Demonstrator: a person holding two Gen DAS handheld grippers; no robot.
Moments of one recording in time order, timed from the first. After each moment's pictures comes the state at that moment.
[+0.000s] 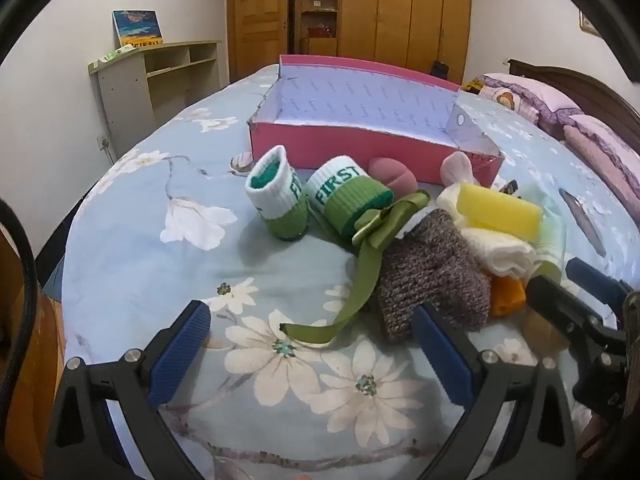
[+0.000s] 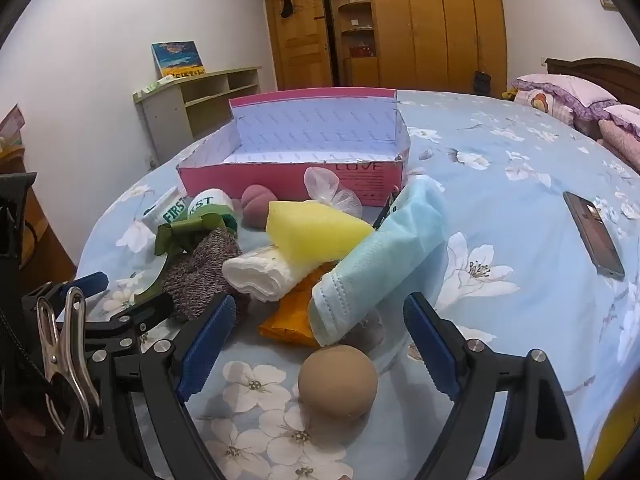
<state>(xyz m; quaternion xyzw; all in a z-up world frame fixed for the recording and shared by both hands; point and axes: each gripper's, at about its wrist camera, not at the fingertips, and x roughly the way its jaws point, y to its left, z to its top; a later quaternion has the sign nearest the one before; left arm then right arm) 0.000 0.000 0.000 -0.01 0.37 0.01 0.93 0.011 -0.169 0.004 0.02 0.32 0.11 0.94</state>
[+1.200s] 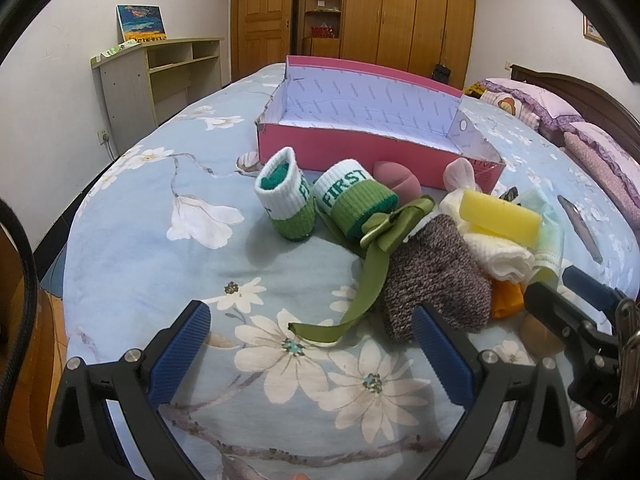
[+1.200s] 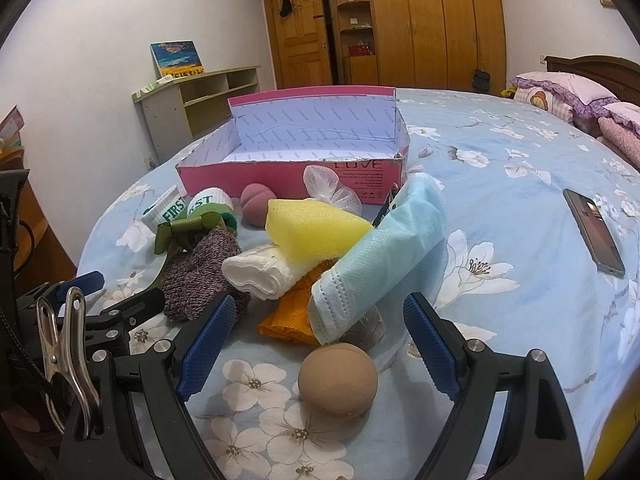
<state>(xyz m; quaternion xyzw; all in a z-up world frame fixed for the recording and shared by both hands) -0.001 0.006 0.001 -0.03 0.37 0.00 0.93 0.011 -0.169 0.004 0.02 0.33 0.11 0.94</state>
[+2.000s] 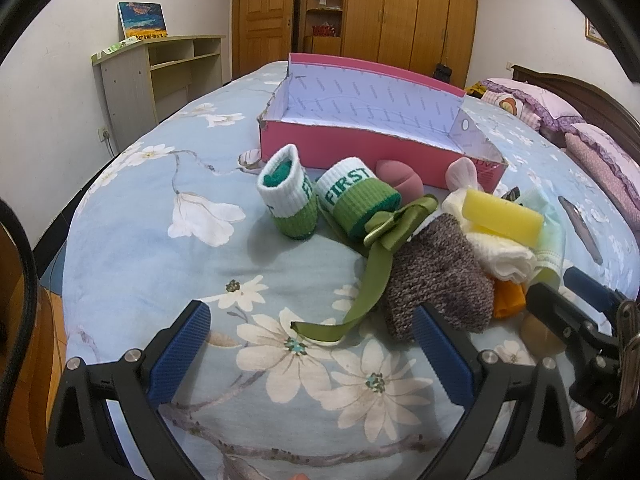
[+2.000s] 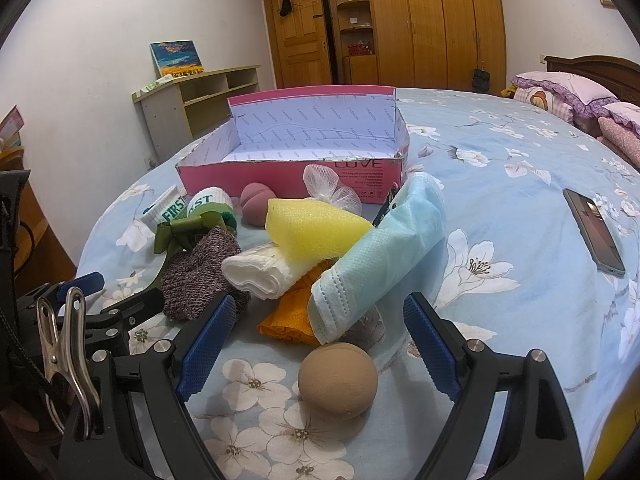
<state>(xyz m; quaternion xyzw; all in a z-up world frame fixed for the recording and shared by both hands) -0.002 0.009 0.002 -0.03 0.38 0.00 0.93 0.011 -0.168 0.004 0.02 0.33 0.11 0.94</state>
